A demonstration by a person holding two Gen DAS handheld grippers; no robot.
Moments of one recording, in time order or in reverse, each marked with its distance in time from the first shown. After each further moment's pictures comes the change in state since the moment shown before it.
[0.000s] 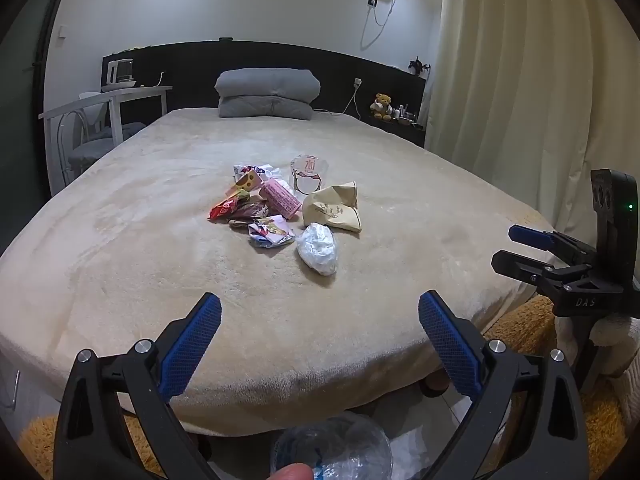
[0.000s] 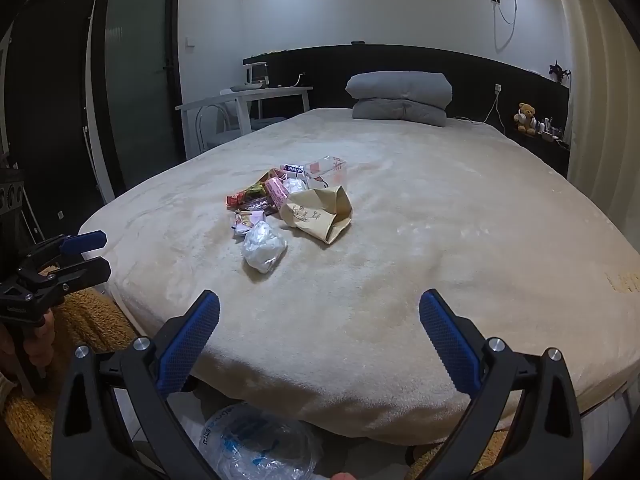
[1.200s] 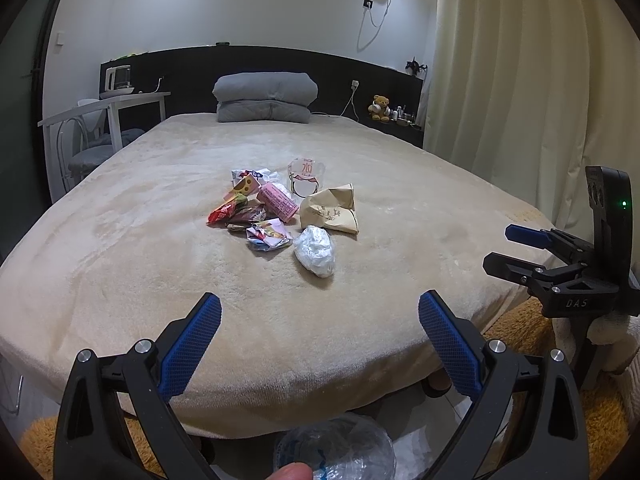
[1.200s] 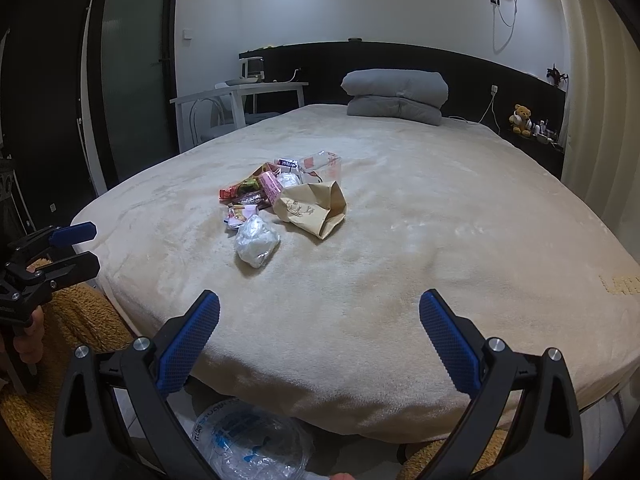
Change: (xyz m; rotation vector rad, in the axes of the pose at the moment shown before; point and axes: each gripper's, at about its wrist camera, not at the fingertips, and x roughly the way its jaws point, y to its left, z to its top) left arm 0.002 -0.005 -0.001 0.023 -0.007 0.007; right arm 0.004 0.001 -0.001 0.003 0.007 -0.012
